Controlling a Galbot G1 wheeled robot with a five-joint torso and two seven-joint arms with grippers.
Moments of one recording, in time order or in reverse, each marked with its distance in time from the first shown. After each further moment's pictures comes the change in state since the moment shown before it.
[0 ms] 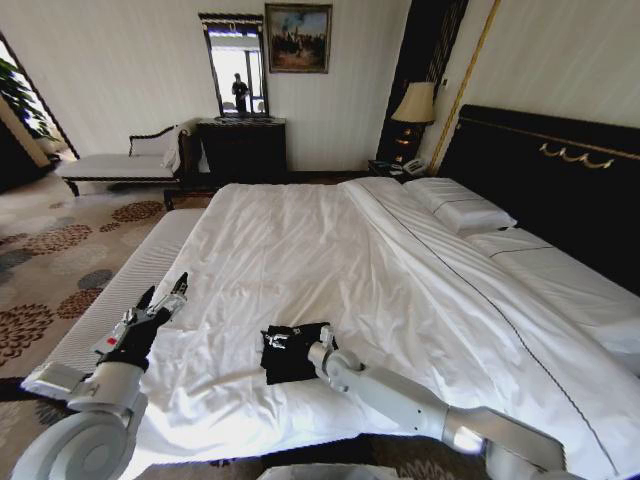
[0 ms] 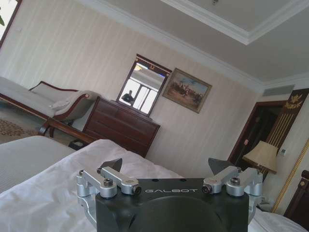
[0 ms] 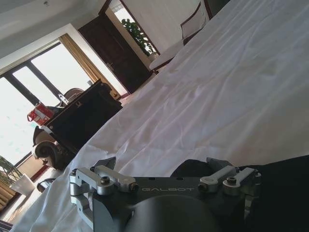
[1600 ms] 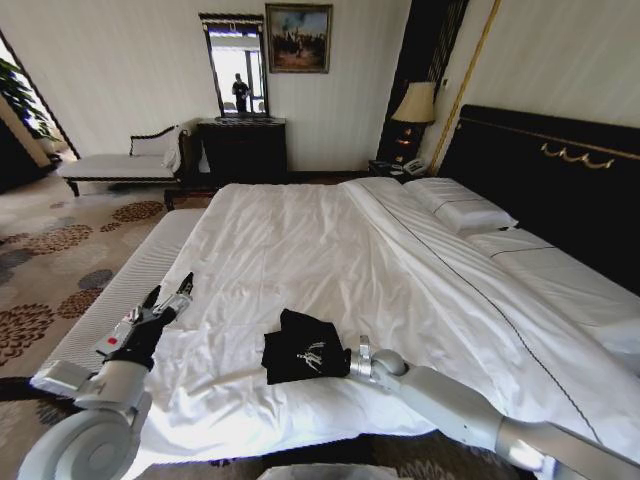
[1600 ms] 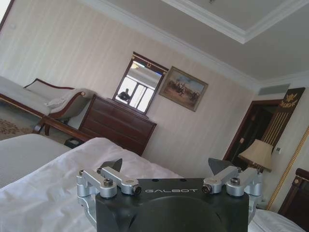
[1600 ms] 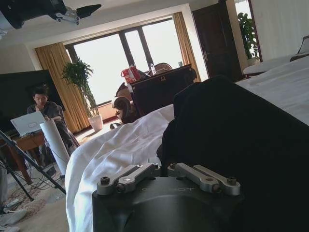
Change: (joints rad) left arm -0.008 0.008 0.014 0.000 -0.005 0.007 0.001; right arm -0.058 -0.292 0.091 0.034 -0.315 0.167 -0.623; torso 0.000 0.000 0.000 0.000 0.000
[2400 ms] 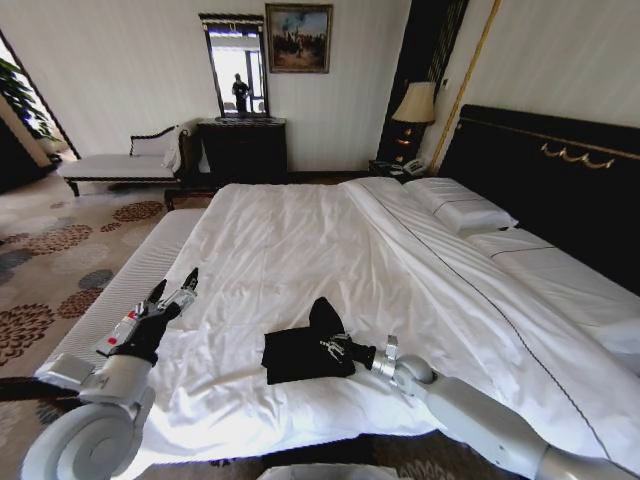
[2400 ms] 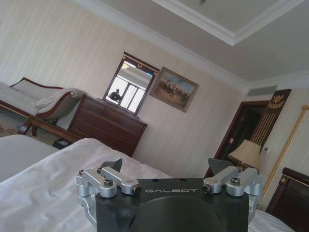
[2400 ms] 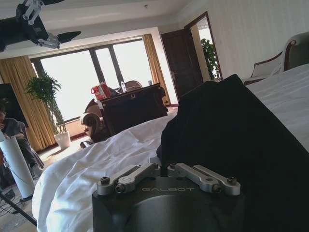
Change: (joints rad) left arm -0.028 0.014 0.038 0.000 0.006 -0.001 0.003; right arm -0.155 -0.108 0.202 0.113 0.015 0.025 0.052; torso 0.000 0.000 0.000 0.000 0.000
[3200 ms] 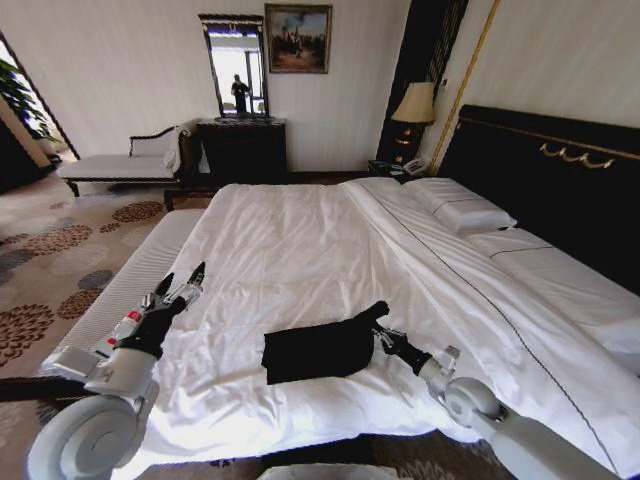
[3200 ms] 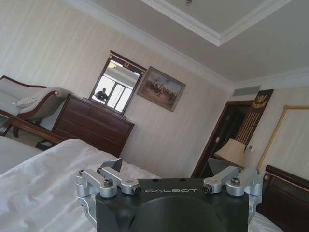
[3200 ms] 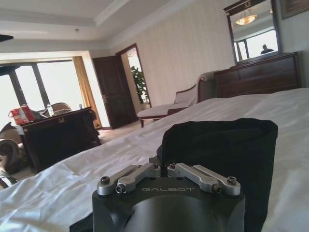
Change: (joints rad) left arm -0.026 0.052 0.016 0.002 -0.036 -0.003 0.004; right arm -0.378 -0.115 0.430 0.260 0.006 -0.008 0.231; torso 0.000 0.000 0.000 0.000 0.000
